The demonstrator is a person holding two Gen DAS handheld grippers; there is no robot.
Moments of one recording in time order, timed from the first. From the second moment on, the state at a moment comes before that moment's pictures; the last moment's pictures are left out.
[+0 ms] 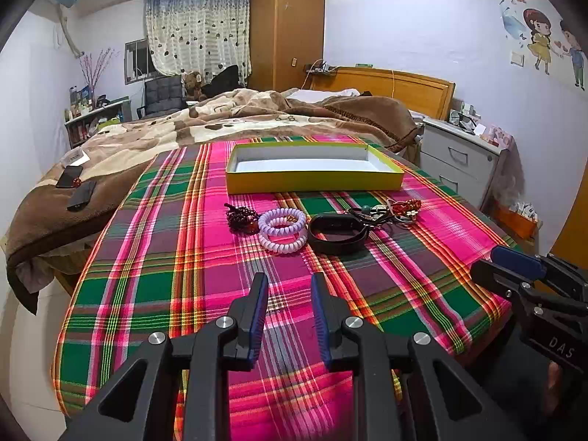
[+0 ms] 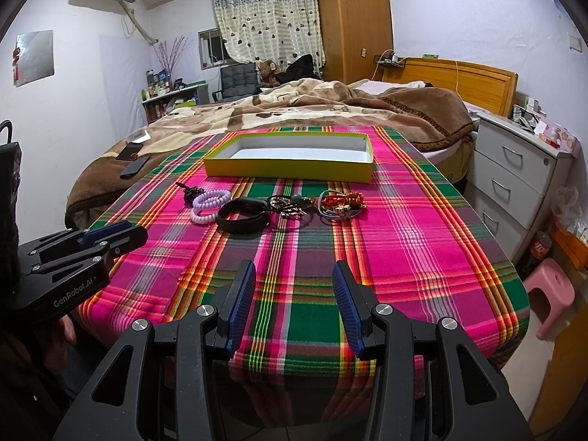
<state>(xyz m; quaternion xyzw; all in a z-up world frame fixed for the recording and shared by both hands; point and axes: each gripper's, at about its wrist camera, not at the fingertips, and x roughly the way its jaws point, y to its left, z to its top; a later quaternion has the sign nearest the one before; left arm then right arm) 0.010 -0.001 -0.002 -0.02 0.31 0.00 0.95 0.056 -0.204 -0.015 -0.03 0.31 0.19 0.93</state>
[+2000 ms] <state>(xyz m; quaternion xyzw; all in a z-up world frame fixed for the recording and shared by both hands) 0.152 0.044 -0.023 -0.07 0.41 0.00 0.91 0.213 -0.225 -0.030 0.01 0.40 0.18 0.90</state>
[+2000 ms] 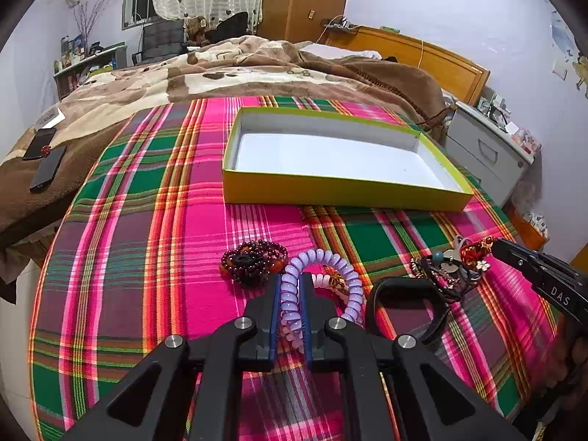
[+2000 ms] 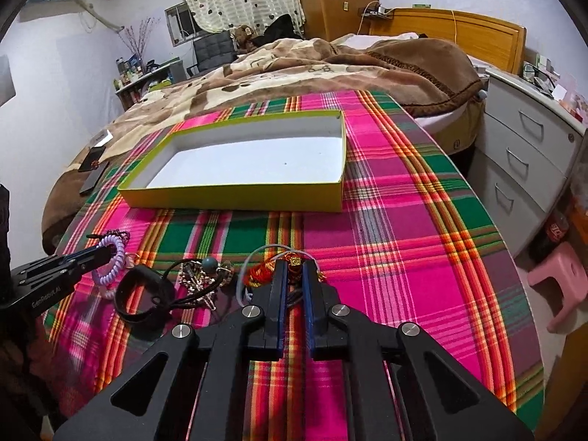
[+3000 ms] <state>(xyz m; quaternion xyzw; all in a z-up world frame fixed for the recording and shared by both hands) 0.161 0.034 0.033 -0.06 0.35 -0.05 0.93 0.224 -0.223 0.028 0.03 0.33 0.21 0.92</state>
